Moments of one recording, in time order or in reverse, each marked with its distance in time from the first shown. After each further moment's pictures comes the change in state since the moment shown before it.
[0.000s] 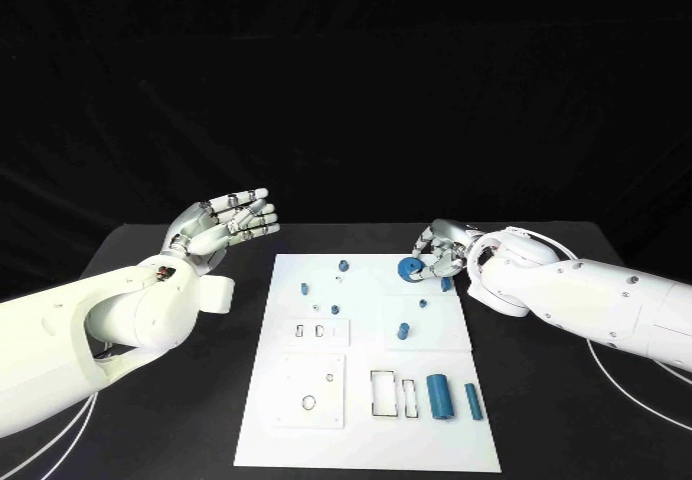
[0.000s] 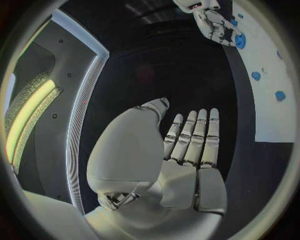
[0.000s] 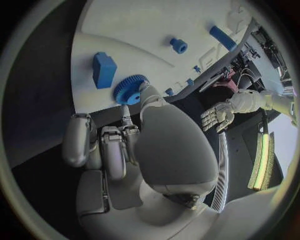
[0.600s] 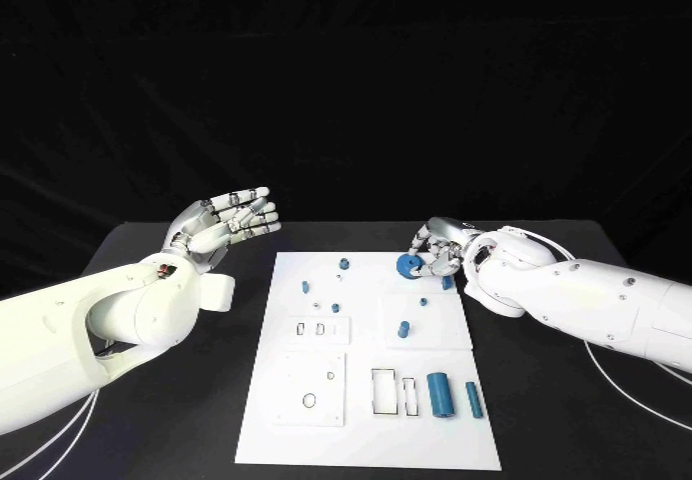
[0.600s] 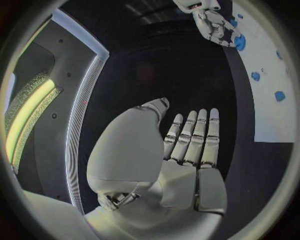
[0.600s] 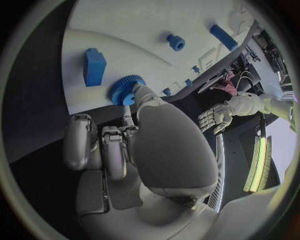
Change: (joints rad) left arm 0.000 0.000 0.000 -0.001 0.000 0.003 -0.004; left_hand 0.000 0.000 0.000 0.000 0.000 0.000 0.000 0.000 0.000 0.000 0.000 0.000 0.000 0.000 0.000 0.000 0.000 0.000 0.000 0.000 0.000 0.000; right arm -0.003 0.006 -0.001 0.016 -0.045 -0.029 -0.001; right_hand 0.056 0.005 0.160 -0.007 -0.016 0.064 -0.014 0.033 0.008 0.007 -0.018 0.016 0.000 0.003 -0.011 0.004 0.000 0.000 0.014 -0.014 0.024 0.036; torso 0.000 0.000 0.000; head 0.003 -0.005
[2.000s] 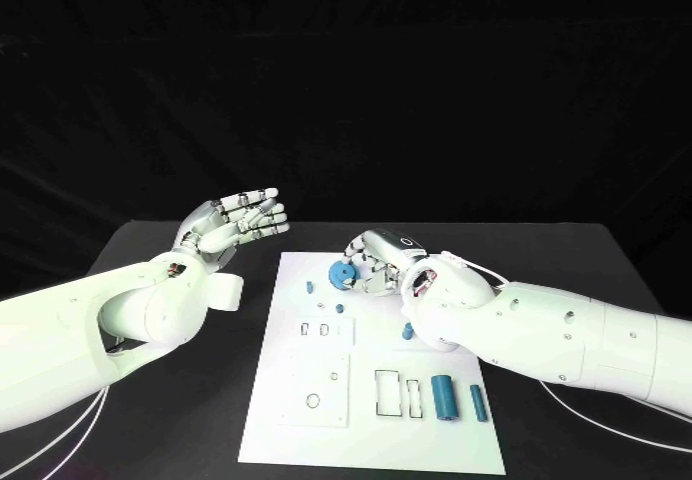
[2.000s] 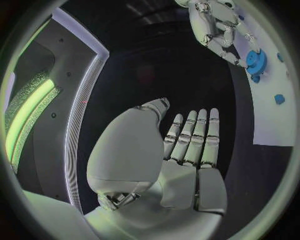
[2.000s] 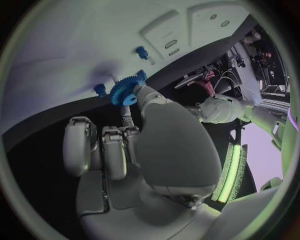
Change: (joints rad) left arm 0.000 0.012 0.000 -0.004 0.000 0.004 -0.005; left_hand 0.000 0.000 0.008 -0.003 0.000 0.000 0.000 0.000 0.000 0.007 0.000 0.000 0.000 0.000 0.000 0.000 0.002 0.000 0.004 0.004 0.000 0.000; right arm -0.044 0.147 -0.010 0.149 -0.135 -0.209 -0.047; right_hand -0.057 -0.026 0.104 0.003 0.020 0.002 0.002 -0.006 0.000 -0.004 -0.003 0.007 0.000 -0.003 -0.003 0.000 0.000 -0.015 0.021 -0.011 0.036 0.007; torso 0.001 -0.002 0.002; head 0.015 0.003
